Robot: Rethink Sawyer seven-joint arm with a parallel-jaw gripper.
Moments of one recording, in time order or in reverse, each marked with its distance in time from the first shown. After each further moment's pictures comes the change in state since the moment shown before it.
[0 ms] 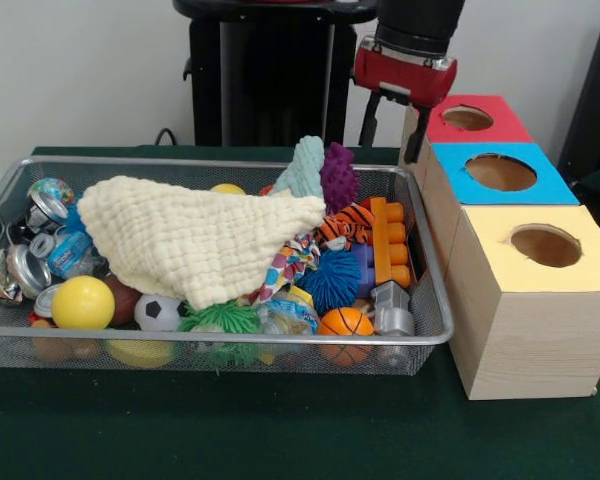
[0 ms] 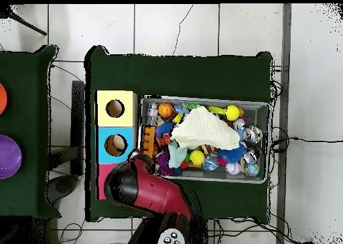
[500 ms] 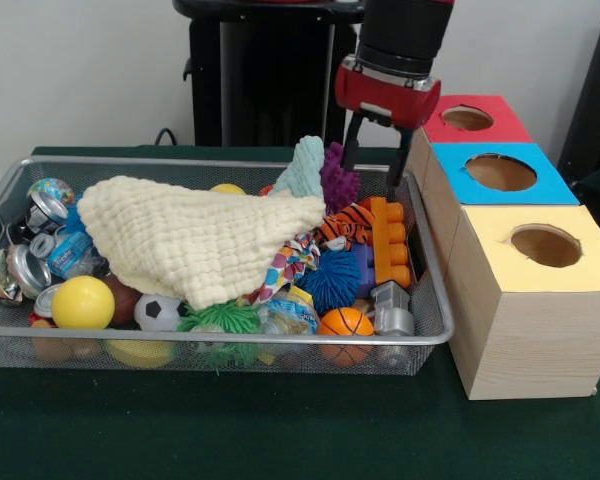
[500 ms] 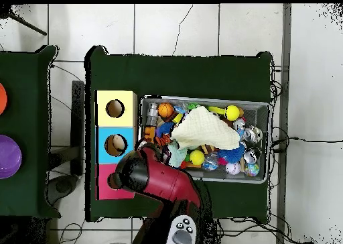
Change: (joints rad) arm -0.058 0.045 0.007 -0.069 0.000 -0.001 0.000
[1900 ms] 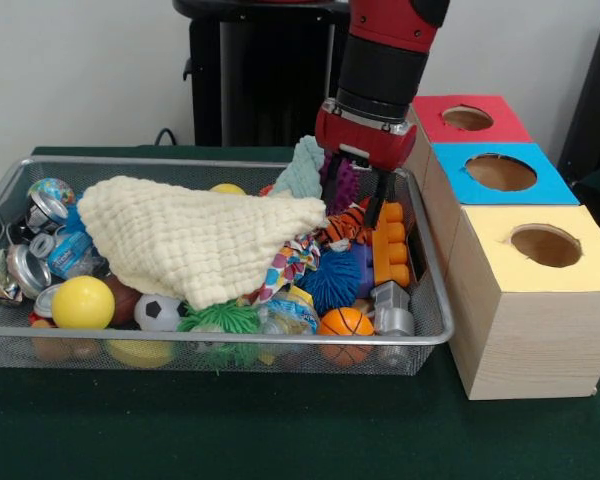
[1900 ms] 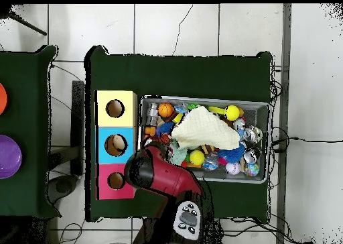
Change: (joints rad) arm -0.046 0.096 0.044 -0.003 -0.018 -0.165 0.000
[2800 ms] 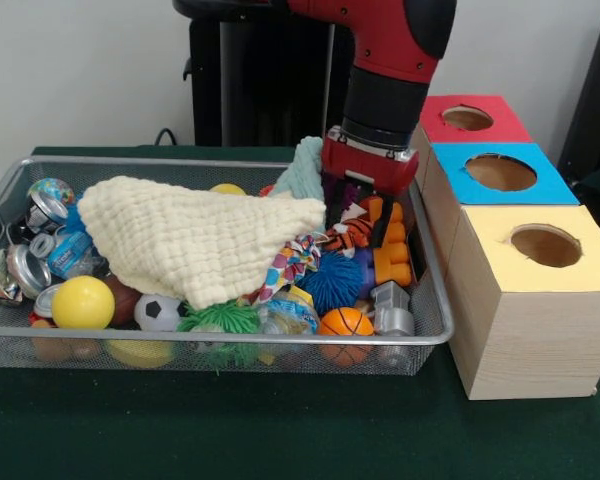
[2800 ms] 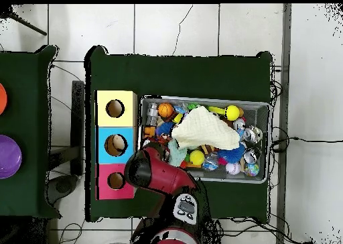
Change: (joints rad) arm -0.016 0.073 0.044 0.000 0.000 -0.092 0.000
